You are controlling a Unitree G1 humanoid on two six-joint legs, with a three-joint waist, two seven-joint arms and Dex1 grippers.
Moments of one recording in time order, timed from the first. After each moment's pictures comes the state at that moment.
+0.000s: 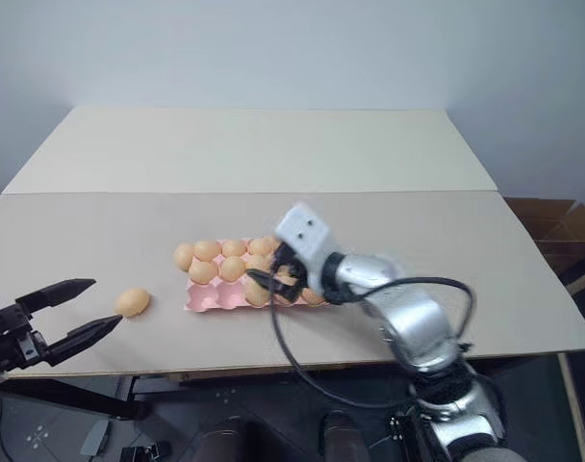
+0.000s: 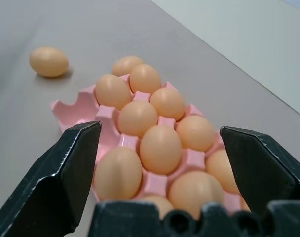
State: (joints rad) left arm 0.41 0.81 0.77 -0.49 -0.77 0.52 -0.99; right arm -0.50 -0.47 0.13 -0.61 0.37 0.98 0.61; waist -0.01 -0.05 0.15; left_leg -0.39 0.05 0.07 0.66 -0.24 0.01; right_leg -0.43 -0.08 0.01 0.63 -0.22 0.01
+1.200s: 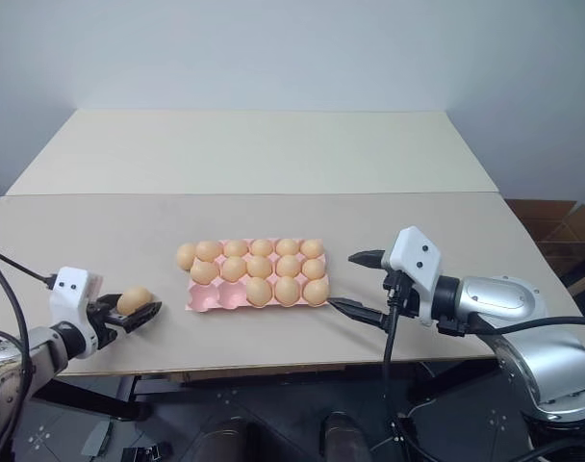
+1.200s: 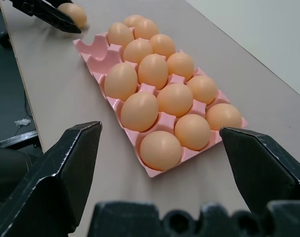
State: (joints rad) left arm 0.03 0.67 0.36 -0.32 -0.53 0.86 -0.43; right arm -0.19 -0.79 -0.14 -0.63 0.54 0.72 0.87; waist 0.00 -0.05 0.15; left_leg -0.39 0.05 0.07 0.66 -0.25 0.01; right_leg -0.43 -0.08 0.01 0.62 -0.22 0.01
